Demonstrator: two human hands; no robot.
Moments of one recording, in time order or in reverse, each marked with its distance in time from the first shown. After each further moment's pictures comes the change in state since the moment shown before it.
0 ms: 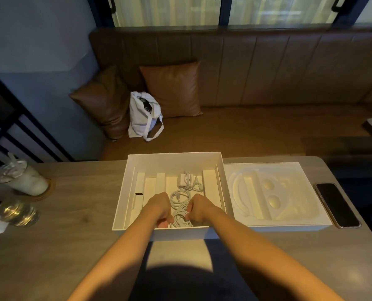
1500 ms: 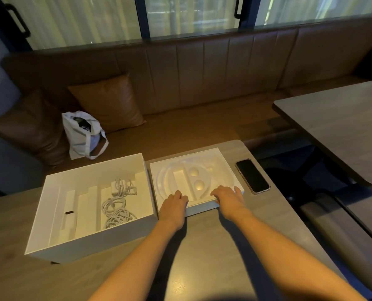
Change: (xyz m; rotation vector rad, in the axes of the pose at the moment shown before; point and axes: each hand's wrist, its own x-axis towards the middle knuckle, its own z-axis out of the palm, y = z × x) left_hand -0.048 0.179 0.145 0.462 0.410 0.675; right_hand -0.118 0.245 -0.088 -0.241 0.497 0.063
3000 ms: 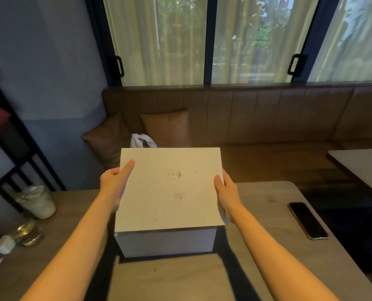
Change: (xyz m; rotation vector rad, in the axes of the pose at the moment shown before) left_hand -0.153 -0.212 -0.196 -1.477 0.743 -0.641; right_hand -0.026 -0.222 -0.079 1.274 0.121 -0.107
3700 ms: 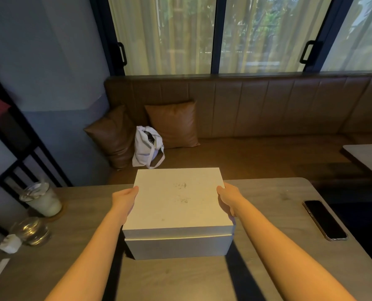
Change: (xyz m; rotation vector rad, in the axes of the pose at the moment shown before) left_hand 0.060 -0.070 -0.022 0.173 0.072 -0.241; right_hand 0.057 0.033 0.037 -0.485 -0.015 0.443
